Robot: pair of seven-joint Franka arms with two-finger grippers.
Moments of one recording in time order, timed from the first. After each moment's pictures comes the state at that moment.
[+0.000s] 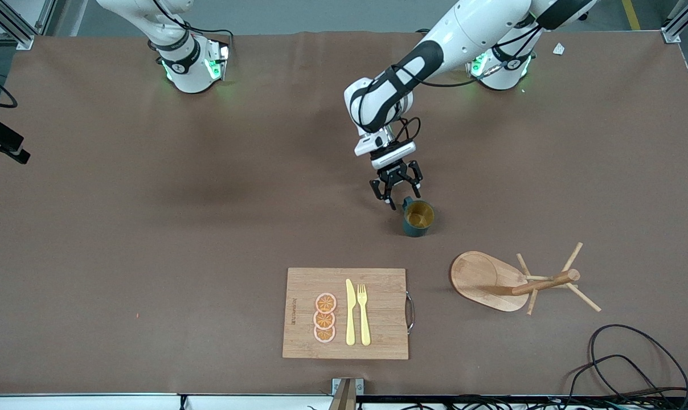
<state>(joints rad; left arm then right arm) -0.43 0.70 -0.58 -2.02 1.65 1.80 -2.52 -0.06 -0.04 -0.06 -1.59 -0.01 1.65 -0.04</state>
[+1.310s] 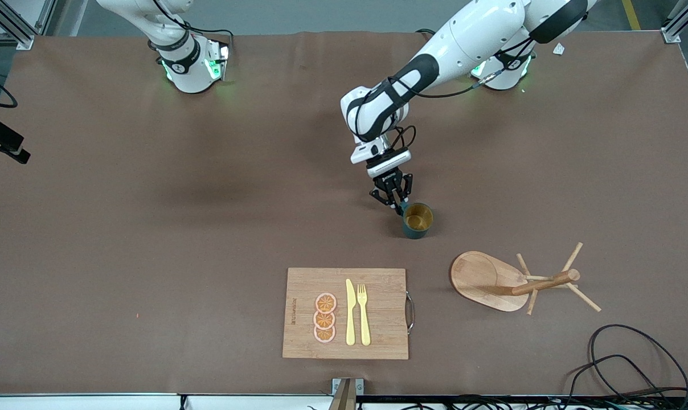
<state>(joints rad) -0.43 0.75 -0.58 -1.97 1.66 1.80 -2.50 -0.06 -0.04 -0.06 -1.59 -0.01 1.65 -0.04</state>
